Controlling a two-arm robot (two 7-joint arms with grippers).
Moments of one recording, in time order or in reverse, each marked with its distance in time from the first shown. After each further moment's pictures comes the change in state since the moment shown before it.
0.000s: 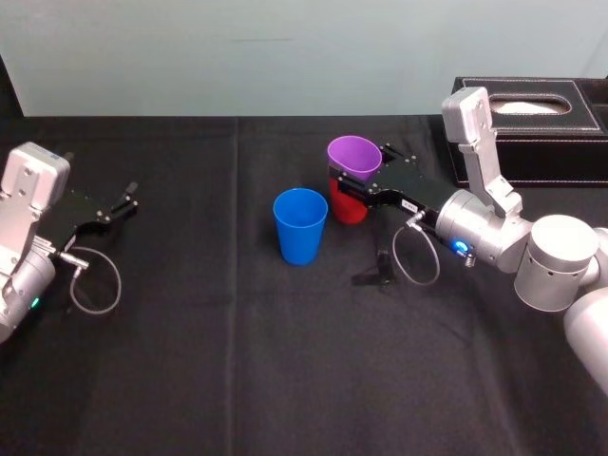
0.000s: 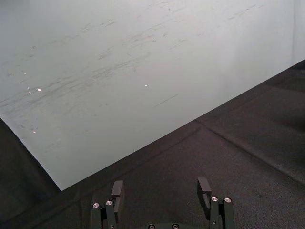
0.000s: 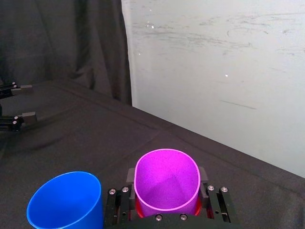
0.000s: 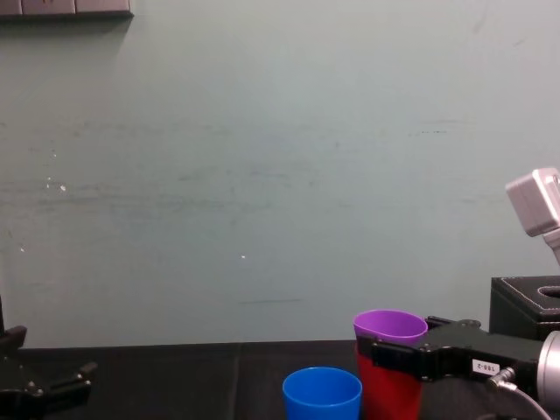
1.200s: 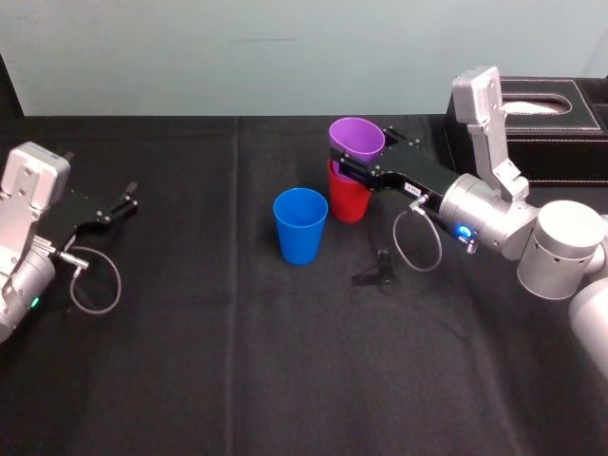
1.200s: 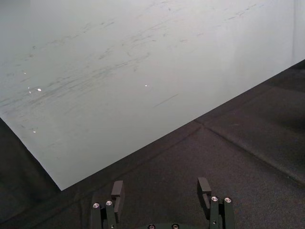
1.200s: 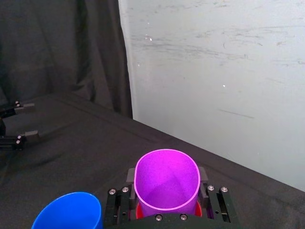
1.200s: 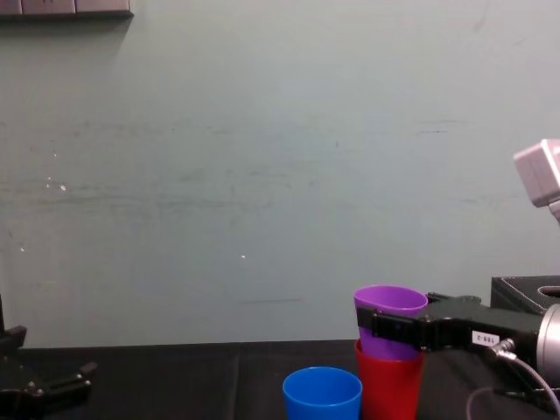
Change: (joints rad) left arm 0.000 0.000 0.000 0.000 0.000 0.000 0.000; right arm 0.010 0.013 0.002 -0.041 0.048 0.030 -0.007
